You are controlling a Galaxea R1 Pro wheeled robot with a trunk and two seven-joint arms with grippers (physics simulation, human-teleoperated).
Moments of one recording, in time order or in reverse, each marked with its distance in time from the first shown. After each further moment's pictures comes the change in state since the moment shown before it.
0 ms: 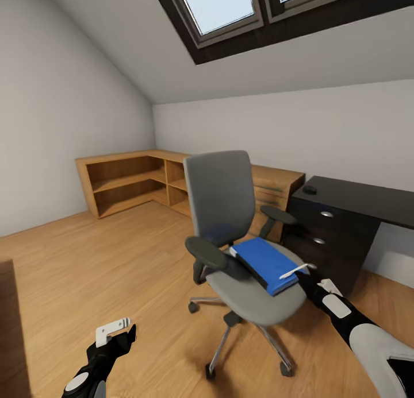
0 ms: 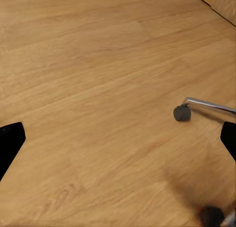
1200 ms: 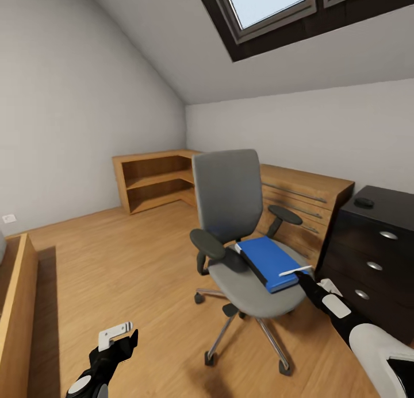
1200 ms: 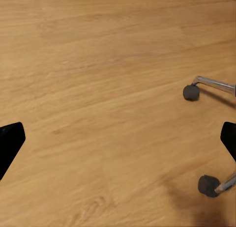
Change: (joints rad) left arm 0.000 -0.002 -0.006 0.037 0.000 0.000 -0.004; right arm 0.000 0.001 0.000 0.000 0.002 0.000 0.001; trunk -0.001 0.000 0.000
